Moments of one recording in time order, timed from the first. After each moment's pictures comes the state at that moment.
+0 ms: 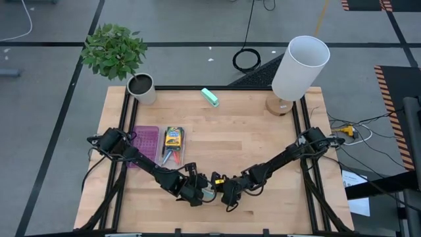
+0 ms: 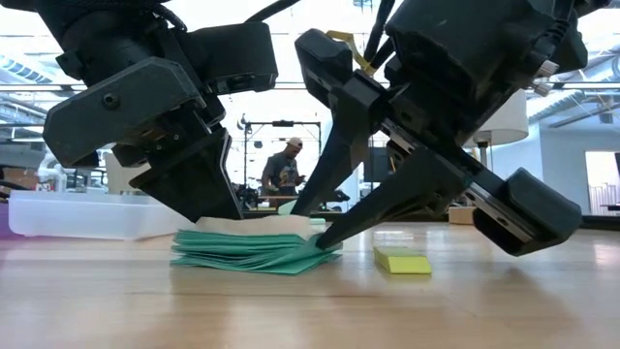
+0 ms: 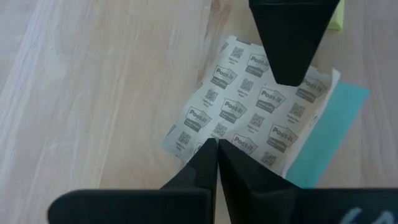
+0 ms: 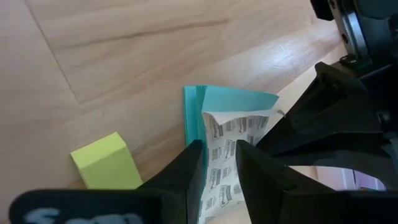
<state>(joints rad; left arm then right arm) -0.52 2.01 1.17 -0.34 -0.40 -0.57 0.44 2.00 1.04 0.22 0.24 -0.93</state>
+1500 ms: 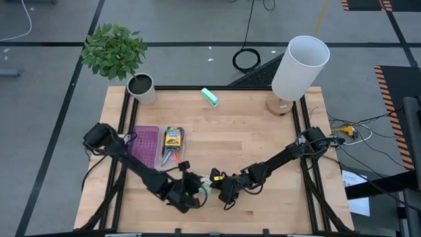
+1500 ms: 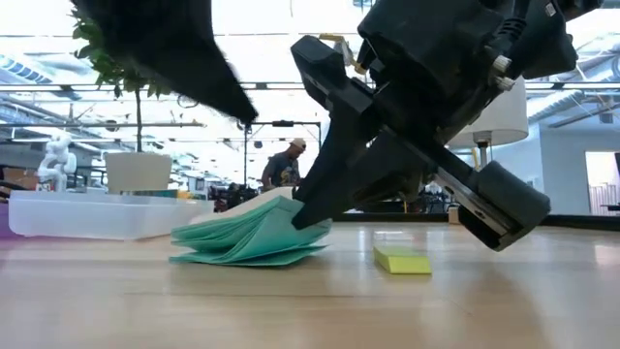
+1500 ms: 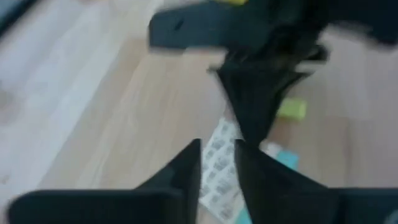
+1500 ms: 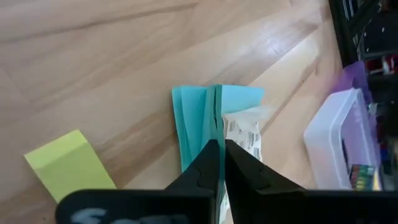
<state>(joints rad) -0.61 1.83 1.17 -0.34 -0.70 -0.59 0.43 2.00 1.05 0.23 0.27 -0.85</state>
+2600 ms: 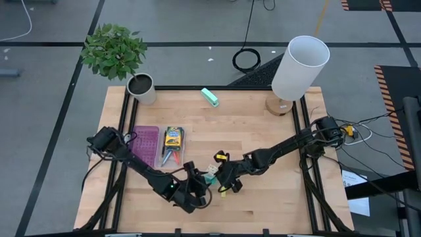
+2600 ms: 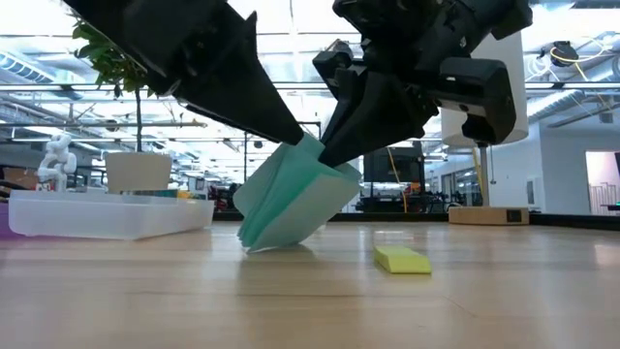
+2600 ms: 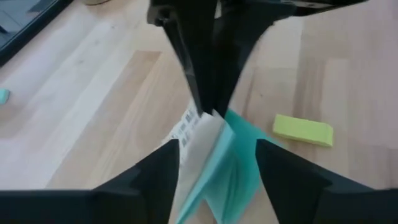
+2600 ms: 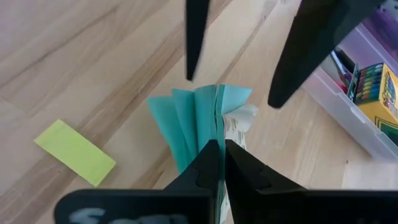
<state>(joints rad) -0.58 1.91 1.17 -0.19 -0.79 -0.53 0.32 1.81 1.05 -0.04 0.15 -0.45</state>
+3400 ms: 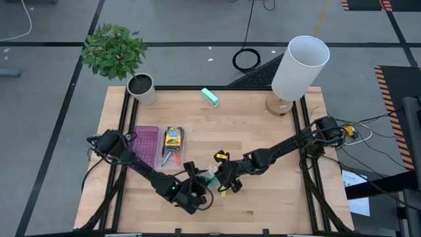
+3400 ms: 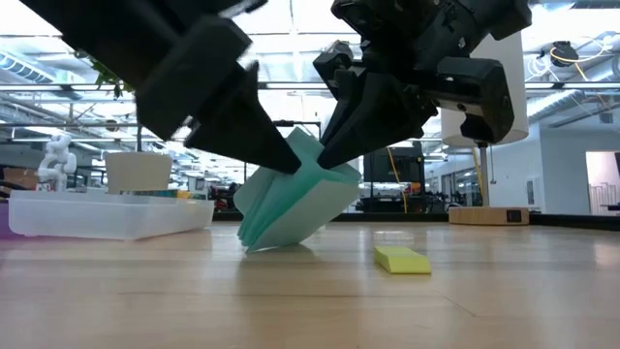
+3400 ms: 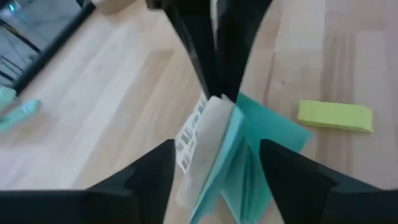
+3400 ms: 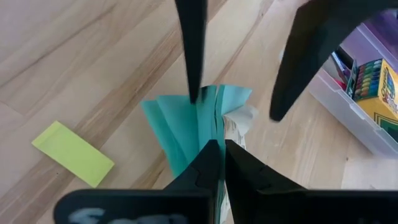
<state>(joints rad) -0.59 1.97 1.17 -0.19 -0.87 -0.48 0.32 1.81 1.05 -0.04 0.15 -0.43</state>
